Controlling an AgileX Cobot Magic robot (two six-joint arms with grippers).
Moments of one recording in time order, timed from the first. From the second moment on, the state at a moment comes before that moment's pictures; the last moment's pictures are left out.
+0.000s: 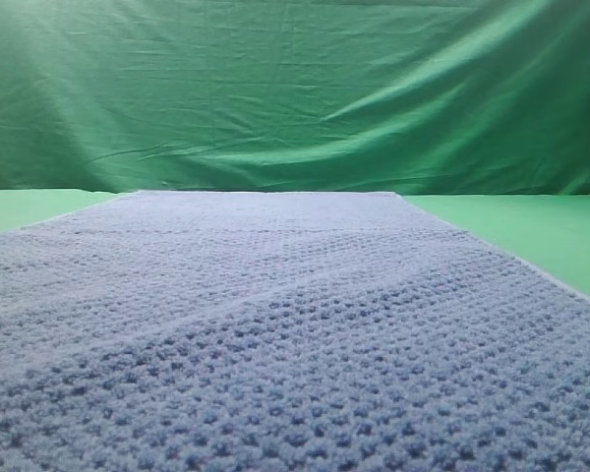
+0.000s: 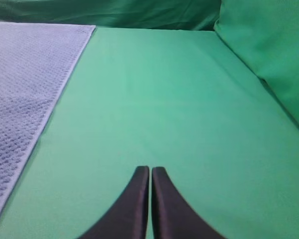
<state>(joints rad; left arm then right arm) 0.00 -0.02 0.01 -0.25 0.26 0.19 0.03 -0.02 0.02 -0.02 0.35 -0.05</state>
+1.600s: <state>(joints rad) 0.00 0.10 -0.44 -0.50 0.28 0.19 0.03 0.22 -0.50 0.08 0.38 -0.05</state>
